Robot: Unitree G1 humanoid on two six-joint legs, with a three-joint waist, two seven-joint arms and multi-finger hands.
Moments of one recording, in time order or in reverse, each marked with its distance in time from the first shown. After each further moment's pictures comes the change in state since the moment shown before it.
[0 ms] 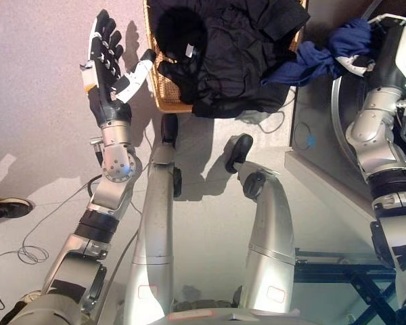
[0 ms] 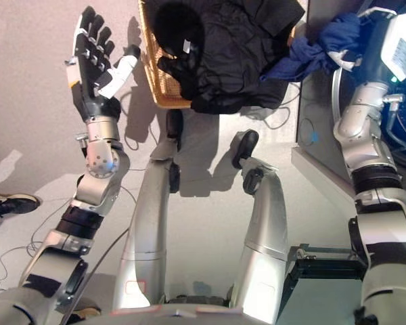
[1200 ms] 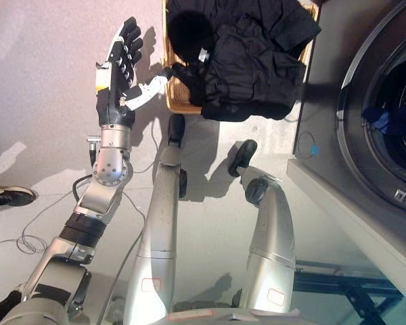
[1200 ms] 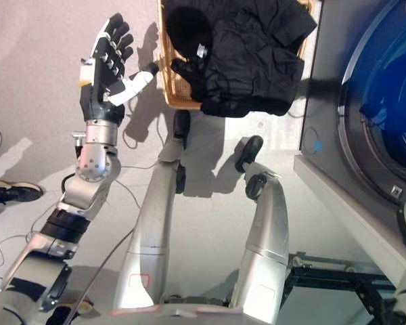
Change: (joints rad) left arm 0.031 0.107 -0.059 -0.017 -0.009 0.014 -0.179; right arm -0.249 -0.286 0.386 0.609 -0.407 0.210 0.164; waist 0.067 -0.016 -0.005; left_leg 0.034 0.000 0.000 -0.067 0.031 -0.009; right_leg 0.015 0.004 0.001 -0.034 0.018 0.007
